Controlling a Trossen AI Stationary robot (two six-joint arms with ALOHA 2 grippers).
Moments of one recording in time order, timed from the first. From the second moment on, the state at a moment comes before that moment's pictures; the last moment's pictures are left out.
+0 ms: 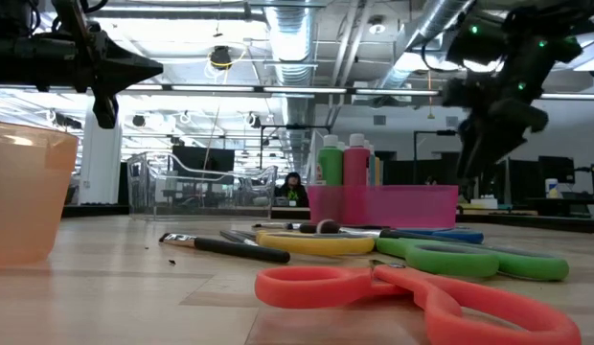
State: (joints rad) left arm -0.03 0.16 0.01 0.30 -0.35 -0.56; right arm -0.27 1.01 0.57 -0.60 0.08 -0.12
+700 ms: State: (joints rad) left arm -0.03 0.22 0.01 0.30 -0.35 -0.56; right arm -0.34 1.14 0.55 -0.52 0.20 0.38
